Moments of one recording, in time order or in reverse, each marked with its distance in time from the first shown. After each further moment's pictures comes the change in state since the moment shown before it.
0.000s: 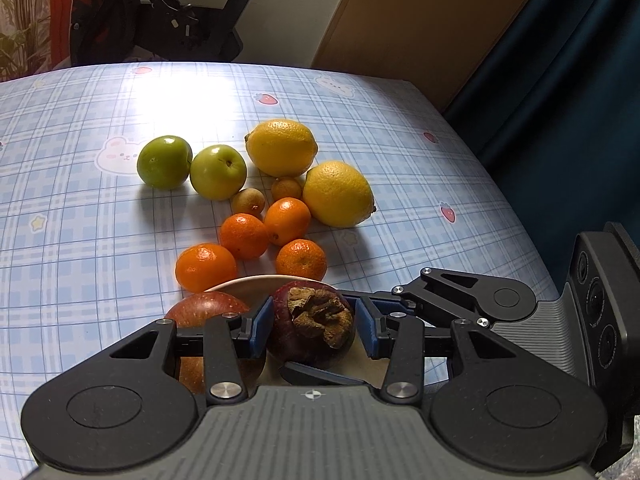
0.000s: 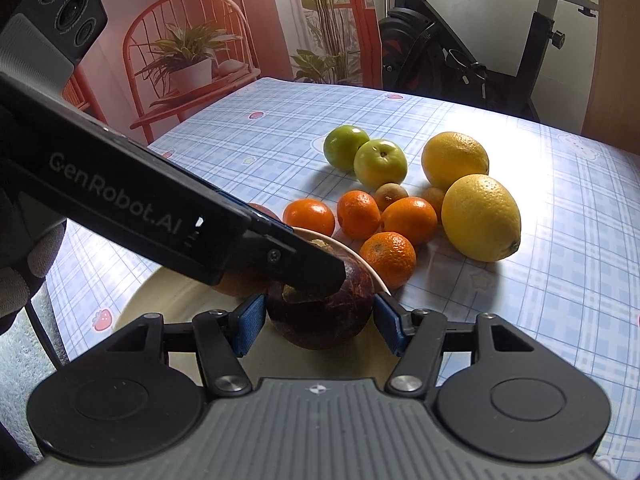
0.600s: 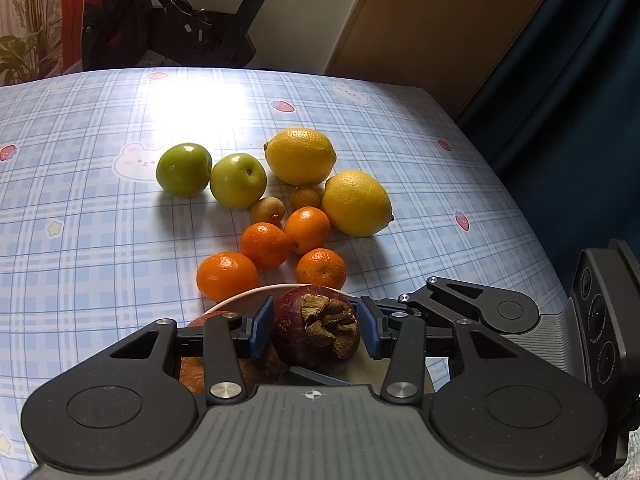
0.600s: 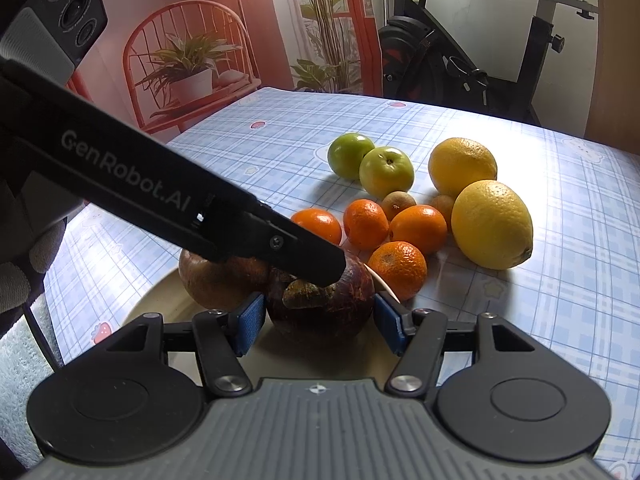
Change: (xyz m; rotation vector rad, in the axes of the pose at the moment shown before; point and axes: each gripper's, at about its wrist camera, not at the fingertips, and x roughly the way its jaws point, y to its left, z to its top) left arm -0.005 0.005 0.003 -0.011 -0.017 0.038; right arm 0.005 0.002 0.000 0.003 -0.024 -0.002
